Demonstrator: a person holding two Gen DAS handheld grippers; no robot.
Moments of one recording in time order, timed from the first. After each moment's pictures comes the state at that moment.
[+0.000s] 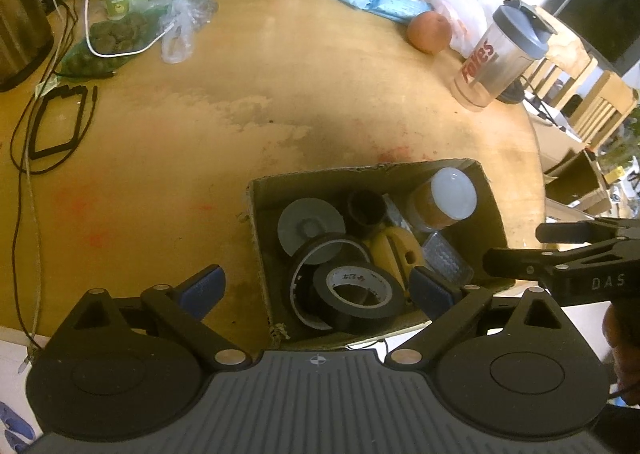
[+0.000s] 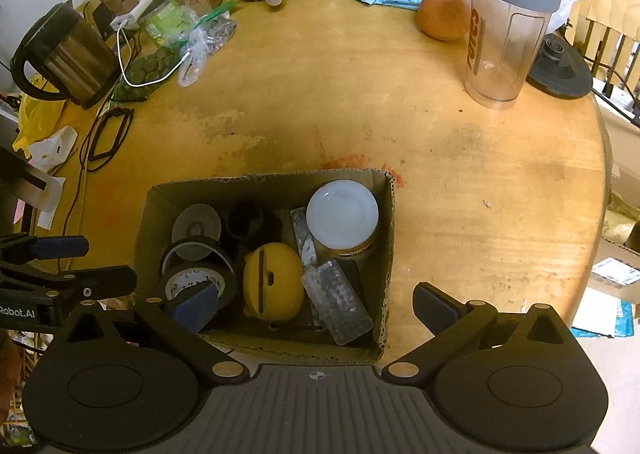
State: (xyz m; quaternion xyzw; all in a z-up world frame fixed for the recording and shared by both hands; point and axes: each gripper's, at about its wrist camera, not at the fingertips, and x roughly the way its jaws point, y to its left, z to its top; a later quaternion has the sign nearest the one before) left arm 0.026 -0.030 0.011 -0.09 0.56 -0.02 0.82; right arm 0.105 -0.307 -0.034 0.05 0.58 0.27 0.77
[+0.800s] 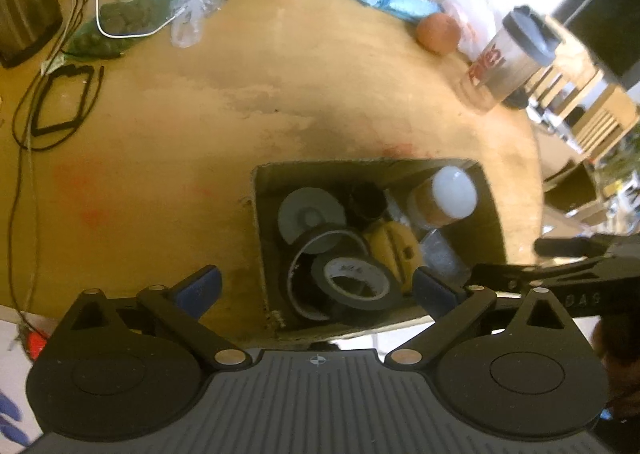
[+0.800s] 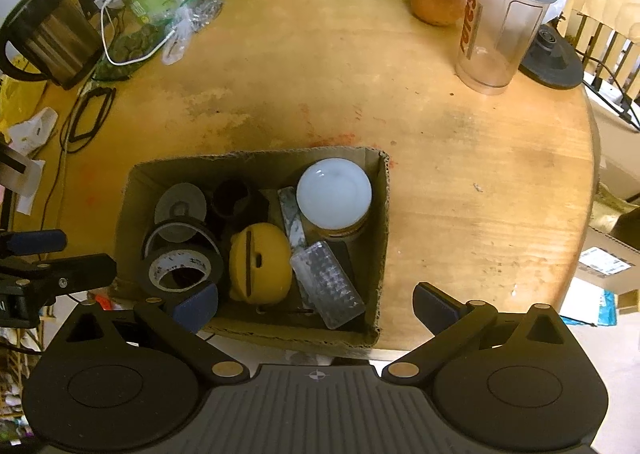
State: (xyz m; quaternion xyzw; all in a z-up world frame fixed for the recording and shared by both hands) left arm 0.020 -0.031 0.009 -0.10 0.57 -0.01 0.81; right arm 0.101 -0.296 -0.038 0.02 0.60 0.25 0.76
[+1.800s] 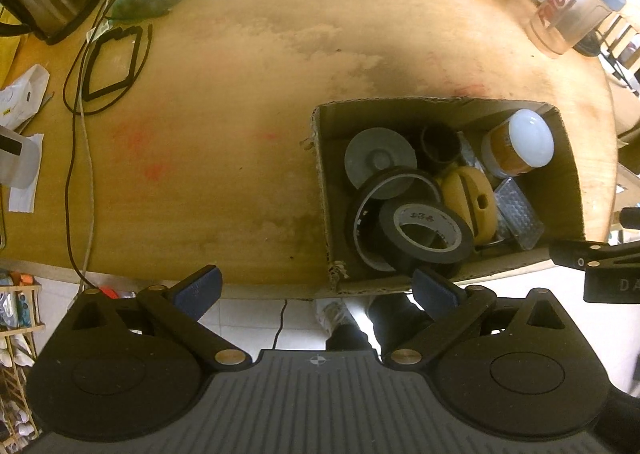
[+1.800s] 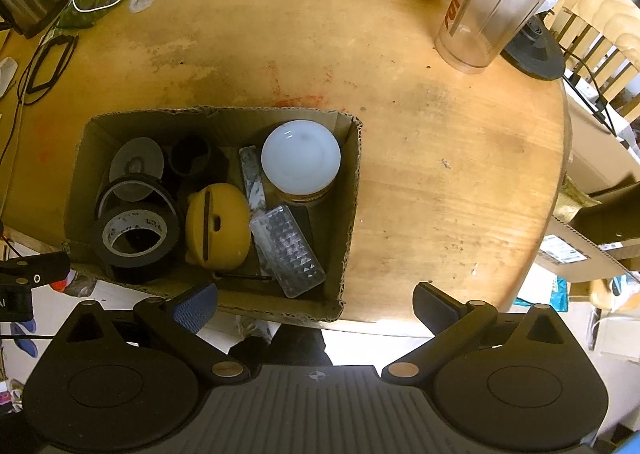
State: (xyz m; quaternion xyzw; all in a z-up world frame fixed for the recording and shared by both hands) left arm 0.024 -0.031 -0.005 -0.04 0.65 0.07 0.75; right arm 0.103 -0.287 -0.045 -0.07 0.64 0.21 0.73
